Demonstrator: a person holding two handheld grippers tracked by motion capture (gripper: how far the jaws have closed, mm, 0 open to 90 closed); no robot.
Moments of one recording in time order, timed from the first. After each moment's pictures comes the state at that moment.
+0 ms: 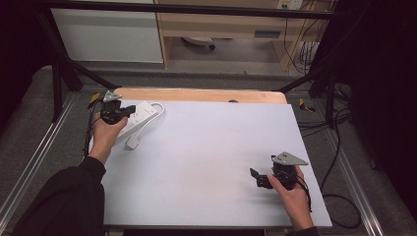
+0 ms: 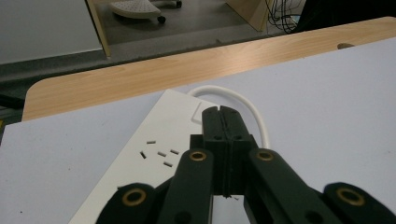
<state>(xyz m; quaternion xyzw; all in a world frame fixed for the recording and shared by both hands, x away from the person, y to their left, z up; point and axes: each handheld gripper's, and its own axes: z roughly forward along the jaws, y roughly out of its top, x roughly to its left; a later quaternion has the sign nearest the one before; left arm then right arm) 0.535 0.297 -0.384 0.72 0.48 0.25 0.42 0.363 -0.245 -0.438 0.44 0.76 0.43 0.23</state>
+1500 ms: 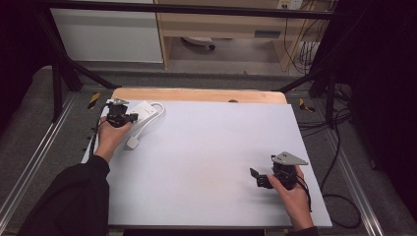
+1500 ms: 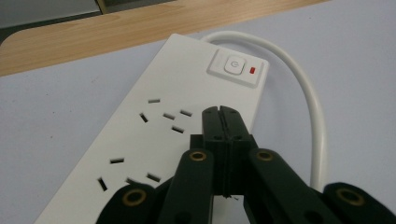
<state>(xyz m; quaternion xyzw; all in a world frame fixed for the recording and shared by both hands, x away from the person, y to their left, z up) 0.555 0.297 -0.421 0.75 0.50 0.22 0.36 0.363 -0.245 -0.438 0.44 0.76 0.43 0.23</state>
